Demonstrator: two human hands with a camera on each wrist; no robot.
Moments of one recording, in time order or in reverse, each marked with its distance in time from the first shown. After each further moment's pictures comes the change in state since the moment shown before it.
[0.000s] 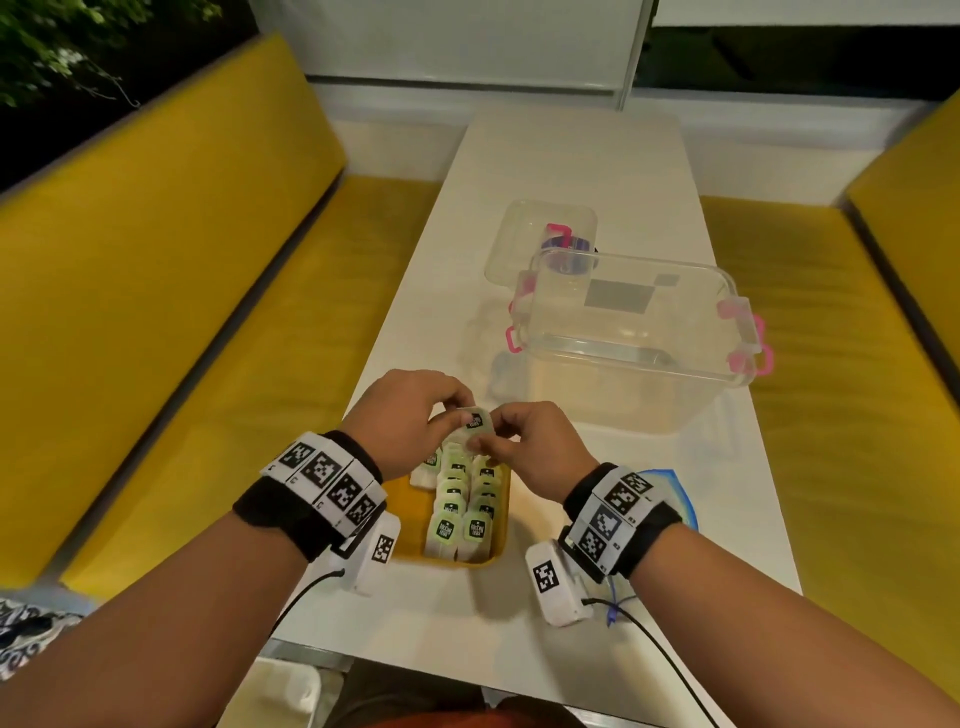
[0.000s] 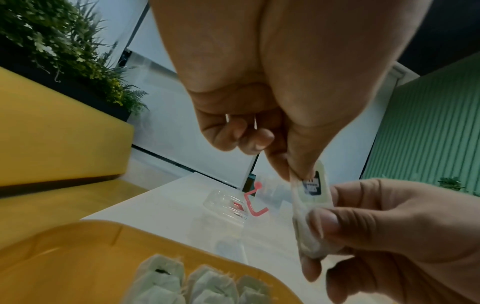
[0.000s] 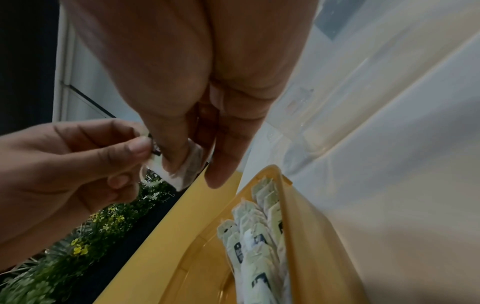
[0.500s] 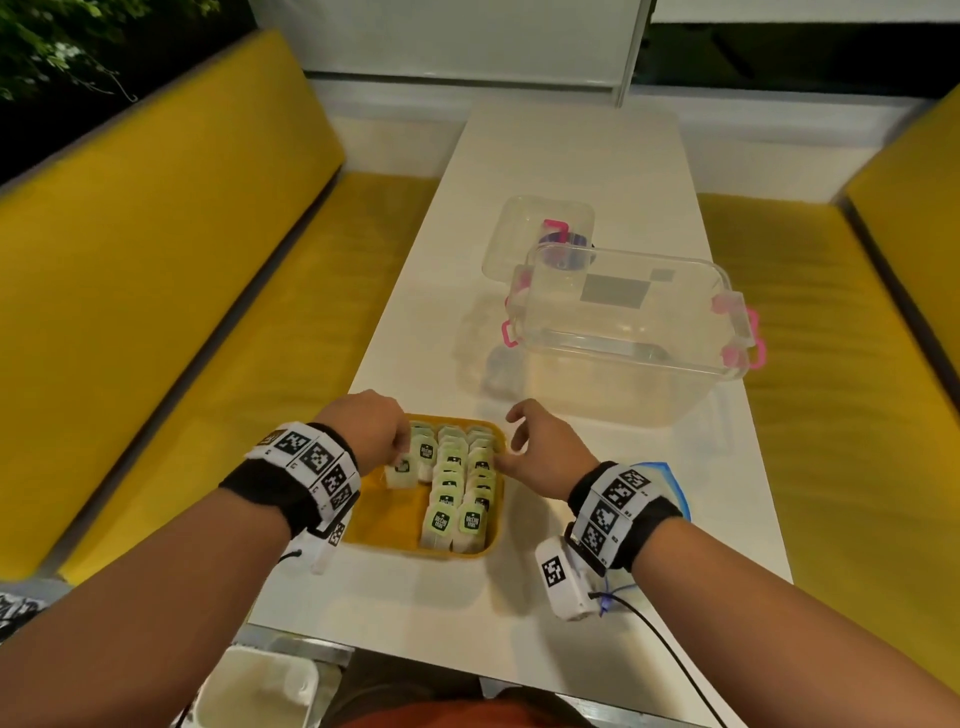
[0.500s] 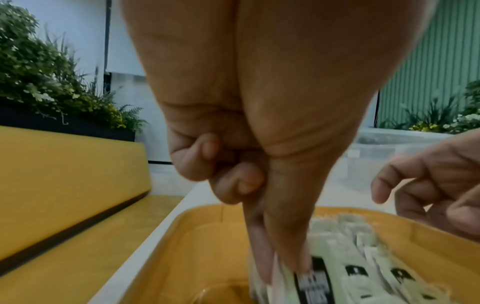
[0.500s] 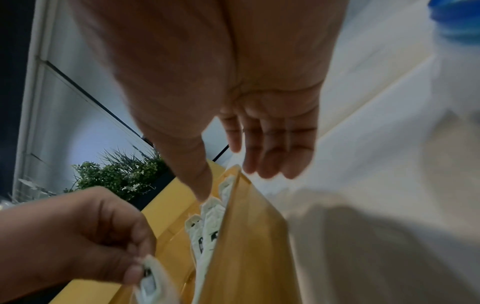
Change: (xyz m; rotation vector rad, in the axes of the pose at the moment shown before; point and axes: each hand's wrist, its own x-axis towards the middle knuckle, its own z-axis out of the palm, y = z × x) left_hand -0.002 -0.034 0.007 0.474 -0.490 -0.301; right_hand -0.005 0.022 -0.009 -0.391 -0.065 0.205
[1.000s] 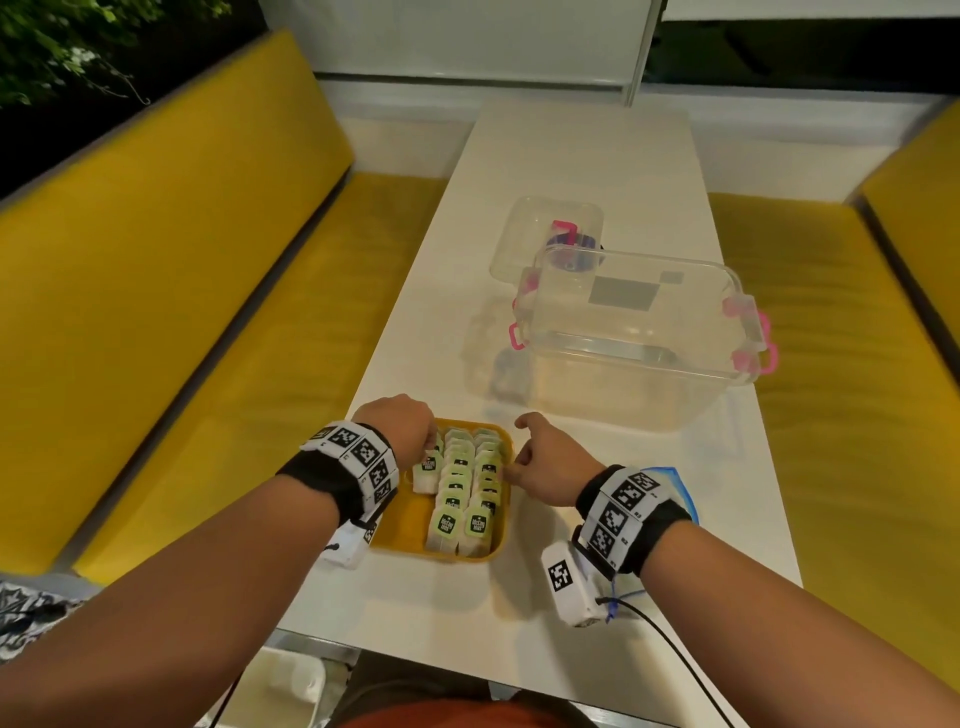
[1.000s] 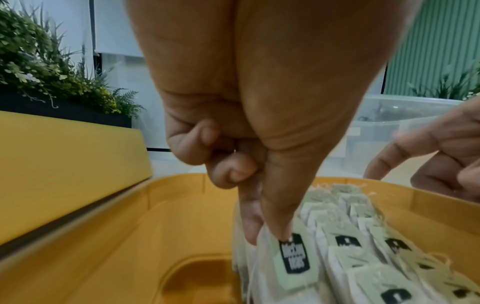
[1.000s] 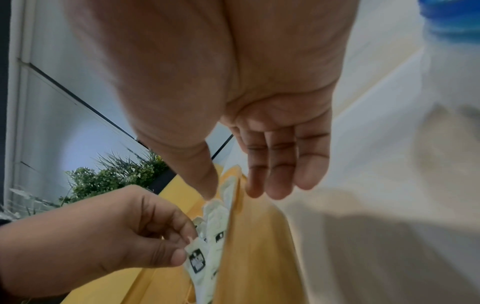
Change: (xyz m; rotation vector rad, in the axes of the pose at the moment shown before) left_hand 0.031 0.016 0.015 0.044 0.010 -0.014; right_hand 0.003 0.003 0.001 0.034 -0.149 0.056
